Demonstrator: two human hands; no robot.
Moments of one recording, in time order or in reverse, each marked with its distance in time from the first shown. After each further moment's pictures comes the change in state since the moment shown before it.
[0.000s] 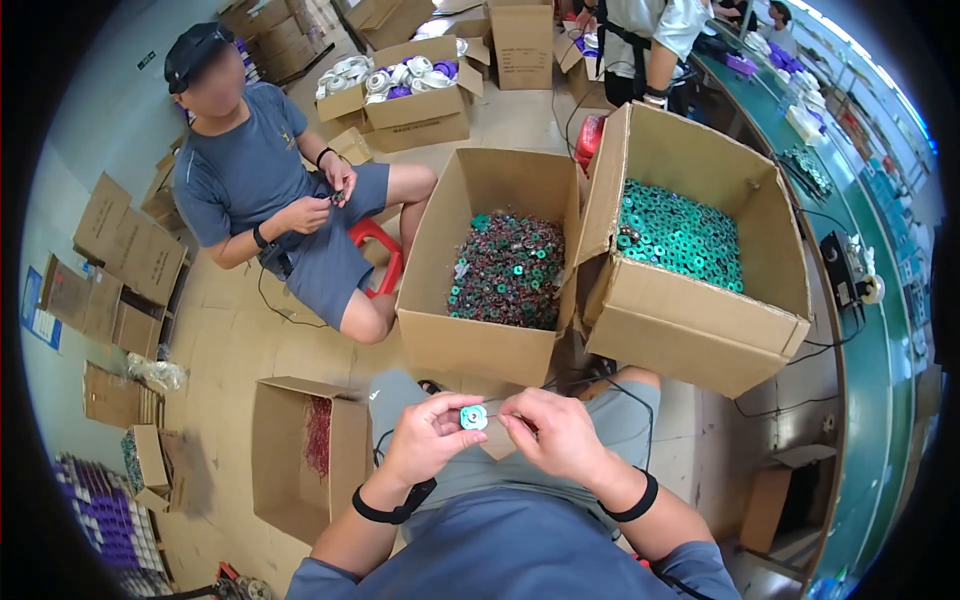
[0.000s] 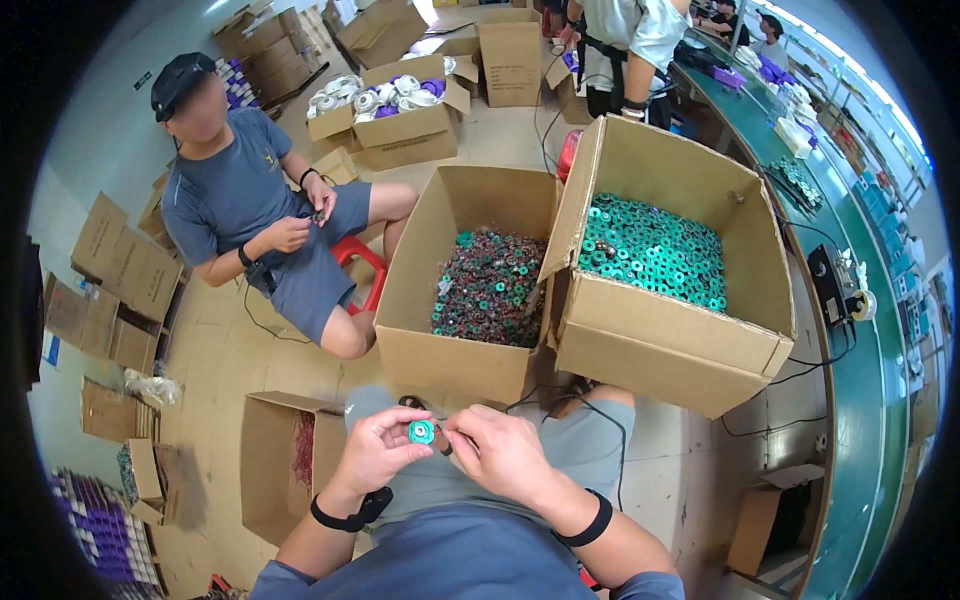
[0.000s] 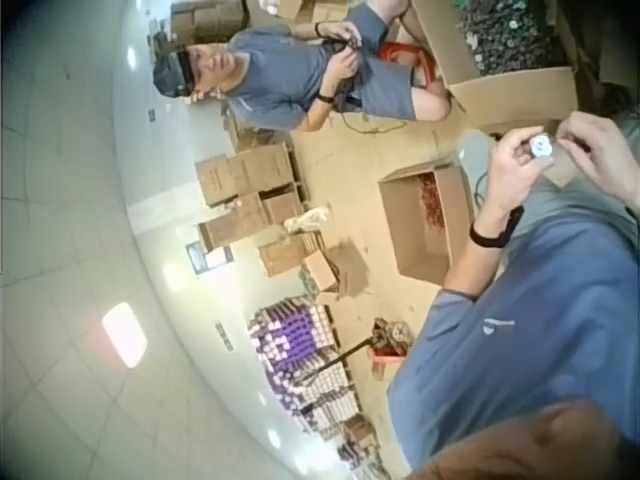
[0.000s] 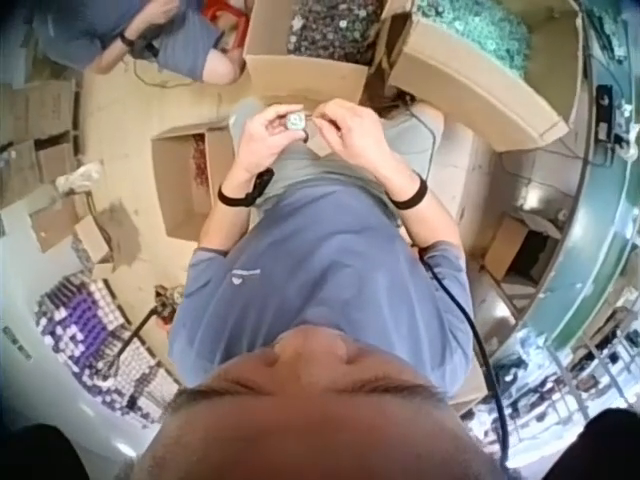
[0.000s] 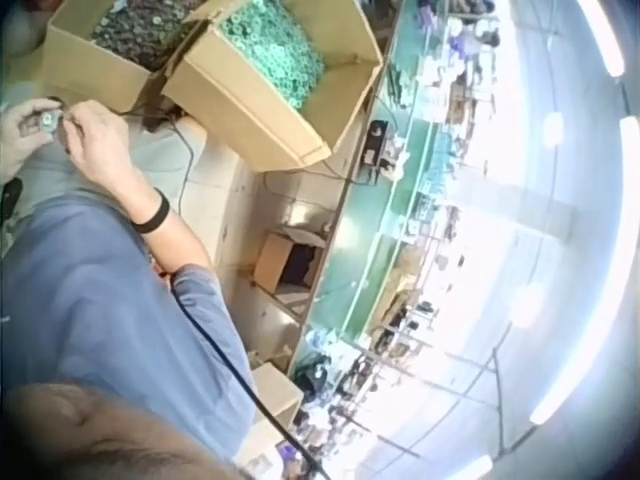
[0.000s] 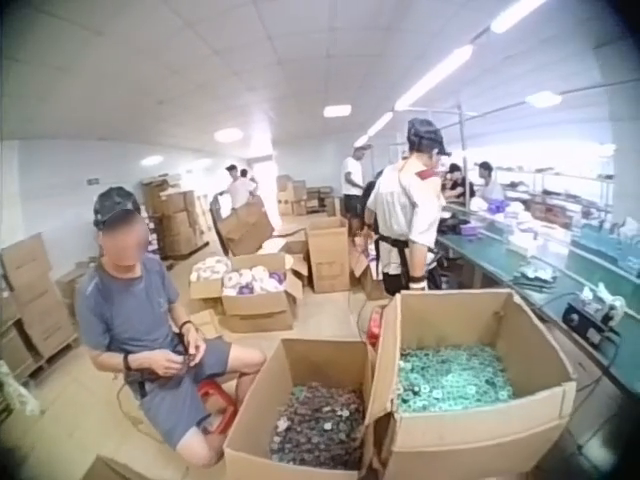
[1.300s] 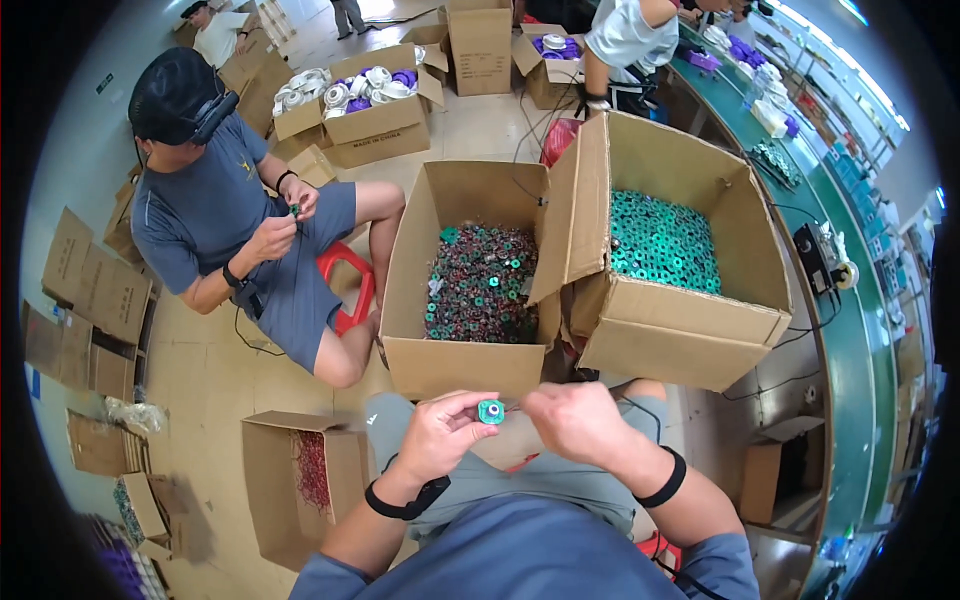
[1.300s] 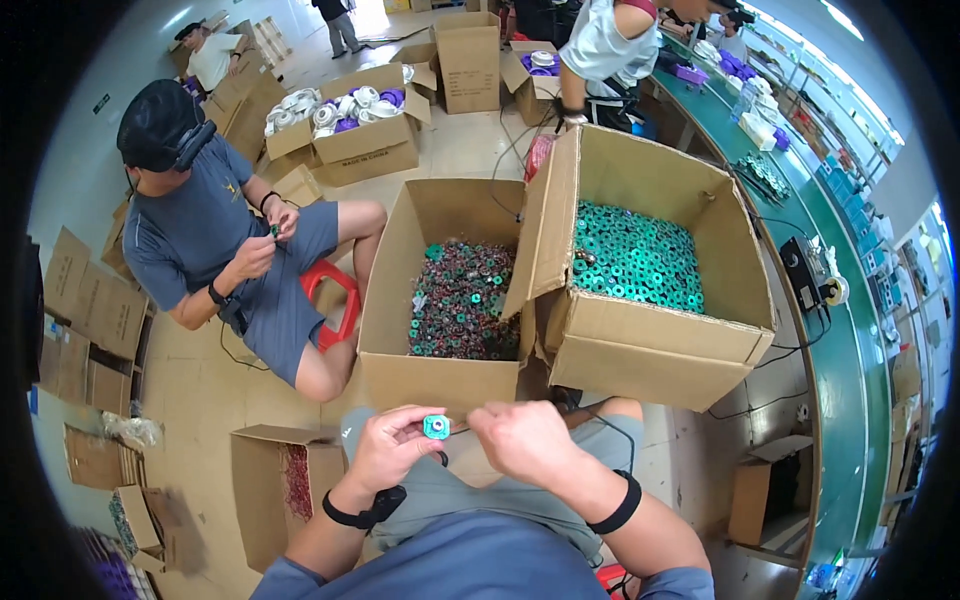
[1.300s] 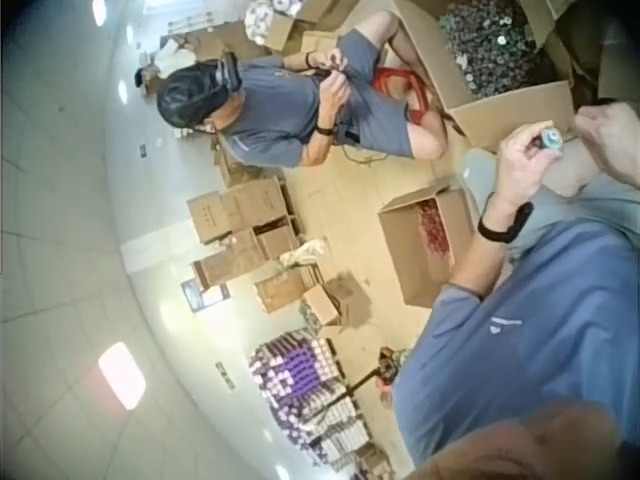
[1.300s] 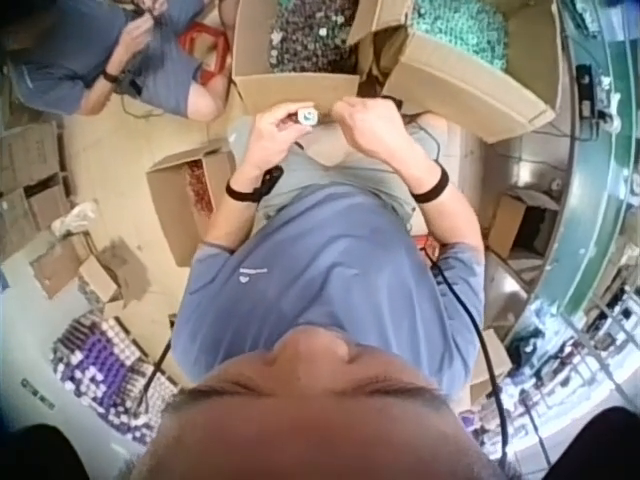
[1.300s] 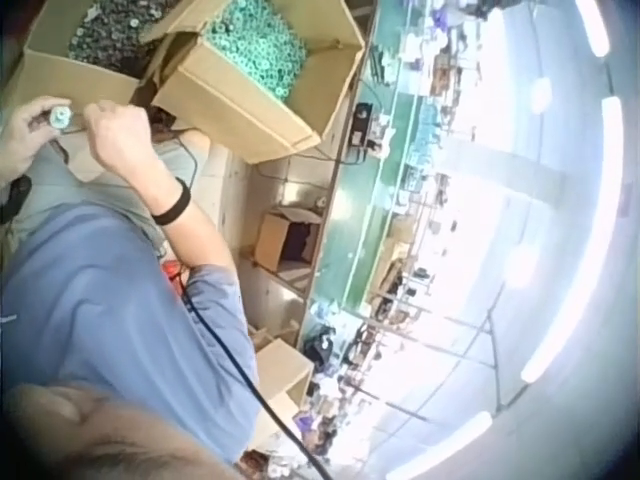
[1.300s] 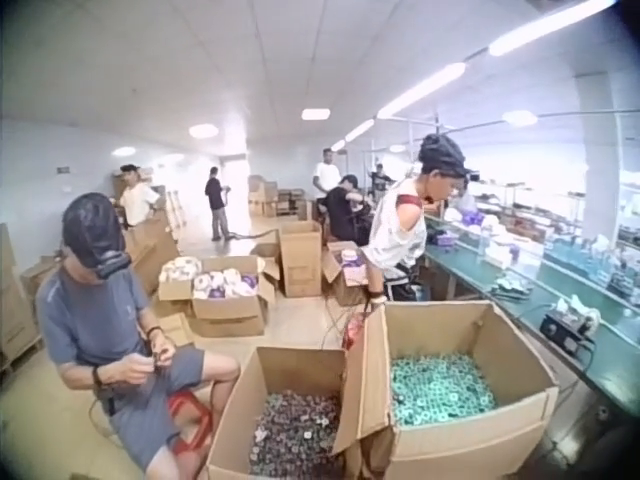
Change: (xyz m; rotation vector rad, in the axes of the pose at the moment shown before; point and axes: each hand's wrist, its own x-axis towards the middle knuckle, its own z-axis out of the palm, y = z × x) left_hand 0.062 0.017 -0.030 -0.027 -0.206 0.090; right_hand 0.051 0.005 -0.020 -0.579 -0.160 -0.052
